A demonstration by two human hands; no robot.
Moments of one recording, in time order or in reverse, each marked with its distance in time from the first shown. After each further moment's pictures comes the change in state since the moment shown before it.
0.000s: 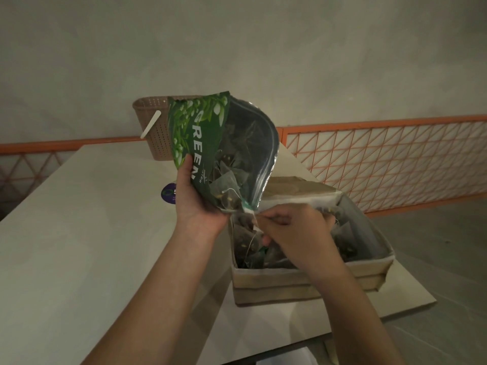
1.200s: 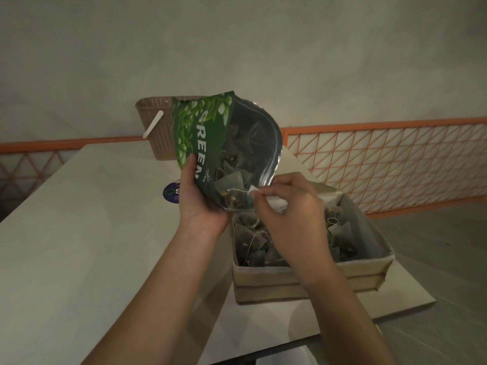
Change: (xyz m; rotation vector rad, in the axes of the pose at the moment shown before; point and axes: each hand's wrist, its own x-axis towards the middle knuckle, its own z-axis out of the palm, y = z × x) left_hand -0.011 -0.003 0.010 0.006 0.045 0.020; right_hand 0.009 -0.013 0.013 0.028 0.357 -0.276
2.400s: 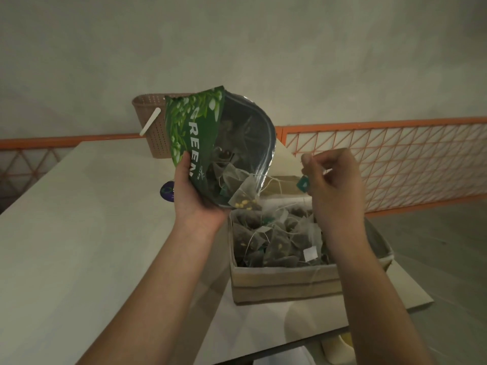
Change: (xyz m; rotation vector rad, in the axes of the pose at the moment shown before) left_hand -0.004 0.002 0.004 0.003 0.008 -0.003; right_hand 0.033 0.018 -0.034 0.296 0.171 0.220
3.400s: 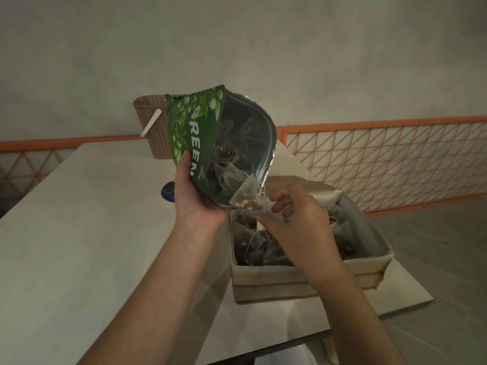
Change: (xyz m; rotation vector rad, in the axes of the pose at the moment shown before) left_hand -0.007 0.000 0.007 0.011 0.035 -0.002; right_hand -0.042 0.012 0.011 -0.403 -0.345 -0.063
